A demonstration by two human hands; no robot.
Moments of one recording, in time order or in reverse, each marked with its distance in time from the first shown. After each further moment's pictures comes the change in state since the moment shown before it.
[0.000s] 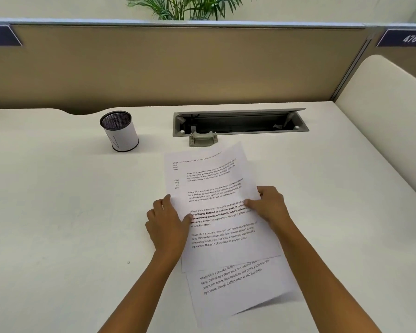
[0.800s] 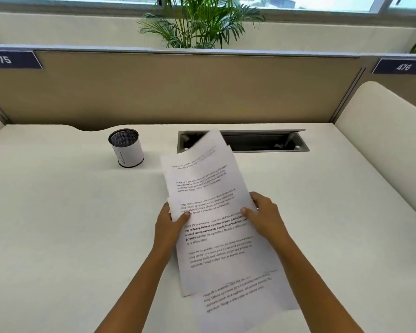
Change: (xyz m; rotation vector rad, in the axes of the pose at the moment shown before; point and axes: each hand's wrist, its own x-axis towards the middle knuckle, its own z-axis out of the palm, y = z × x) left_hand 0.033 -0.004 -0.004 -0.941 -0.217 -0.059; right_hand -0.008 -0.020 -0.003 -0.074 -0.050 -0.296
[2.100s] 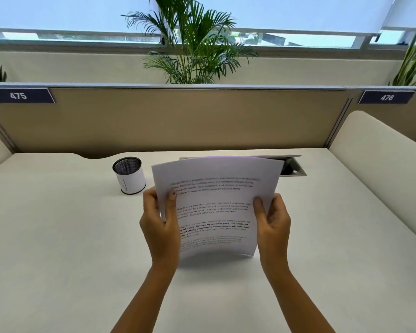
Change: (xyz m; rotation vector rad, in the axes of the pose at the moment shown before) left_hand -0.024 0.100 0.013 0.007 0.462 0.713; right_hand -0.012 -0.042 0.004 0.666 0.496 -0.327
